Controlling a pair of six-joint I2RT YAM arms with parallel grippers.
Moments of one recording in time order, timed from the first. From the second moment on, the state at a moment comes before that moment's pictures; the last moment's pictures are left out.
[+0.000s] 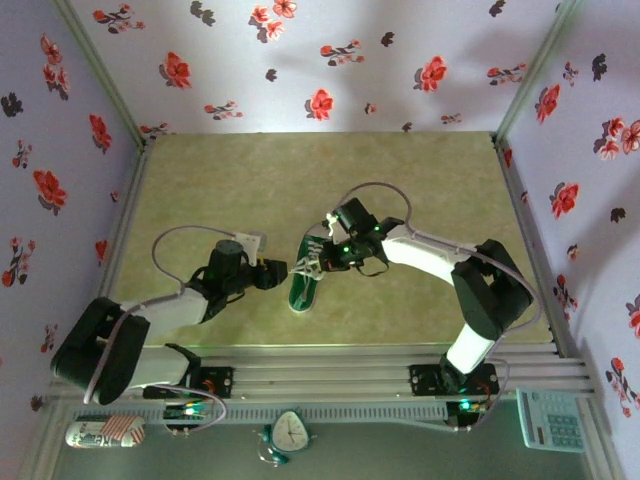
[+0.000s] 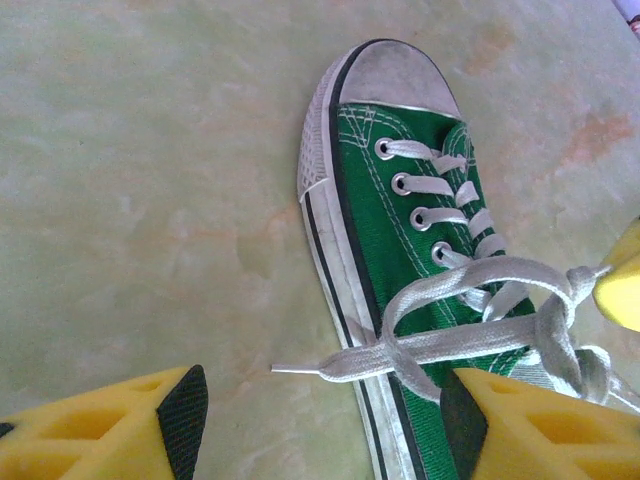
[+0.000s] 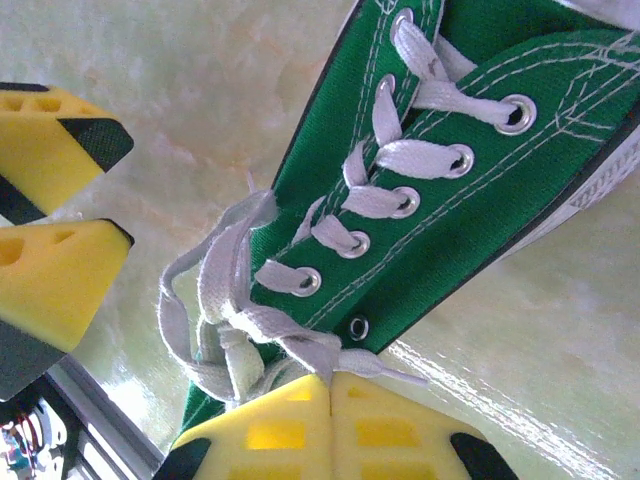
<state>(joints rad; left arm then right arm) -0.53 1.28 0.36 0.33 0.24 -0.41 0.71 1.68 1.06 -0.45 -0.42 0.48</state>
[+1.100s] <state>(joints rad) -0.67 1.14 0.45 0.06 0.15 -0.30 0.71 1.68 1.05 -0.45 -0.42 0.47</state>
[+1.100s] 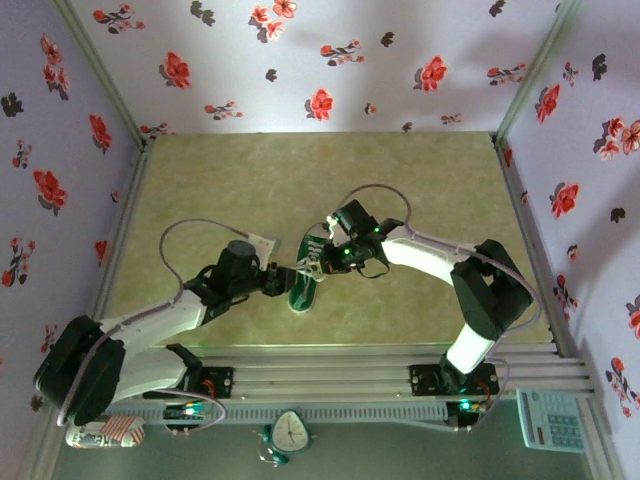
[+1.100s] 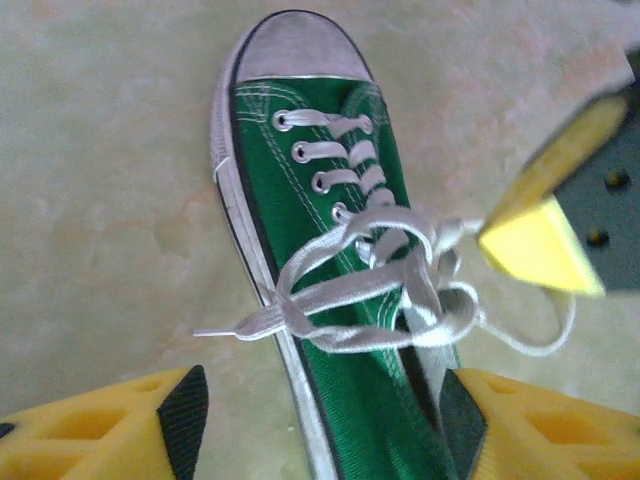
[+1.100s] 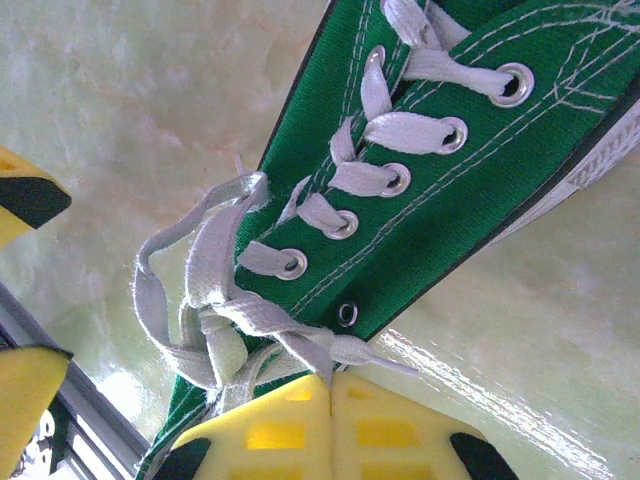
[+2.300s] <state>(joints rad) -0.65 1.38 0.64 -0.05 0.37 0.41 0.71 1.68 1.06 -0.45 -0.42 0.47</state>
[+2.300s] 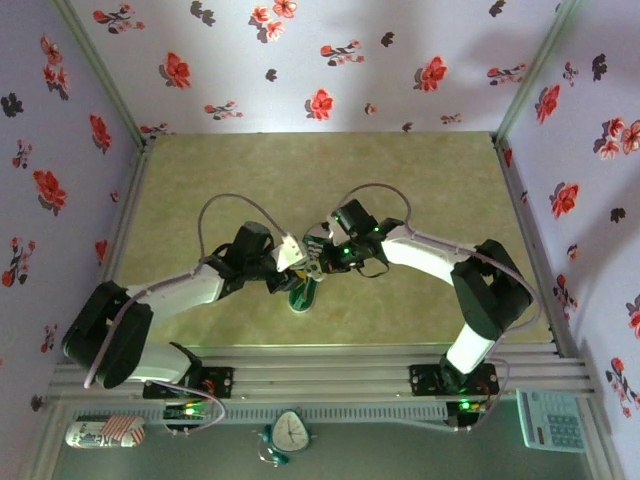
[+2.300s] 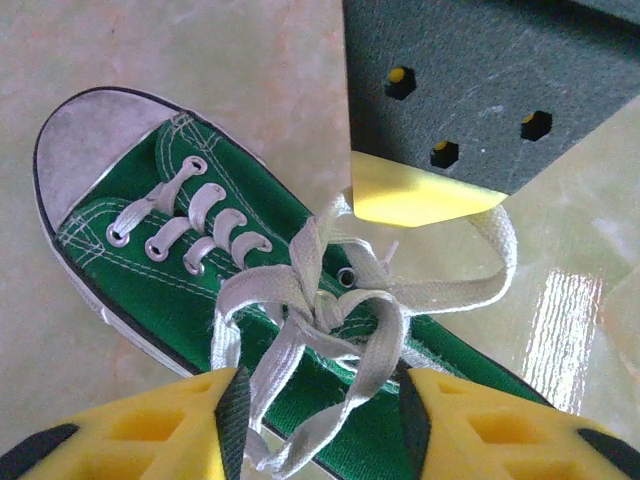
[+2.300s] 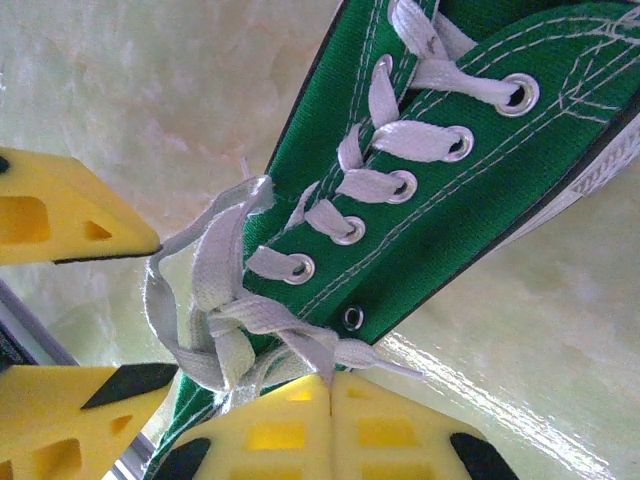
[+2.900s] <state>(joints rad) -0.61 1.30 0.64 -0.06 0.37 0.37 0.71 1.68 1.06 -0.45 -0.40 0.48</state>
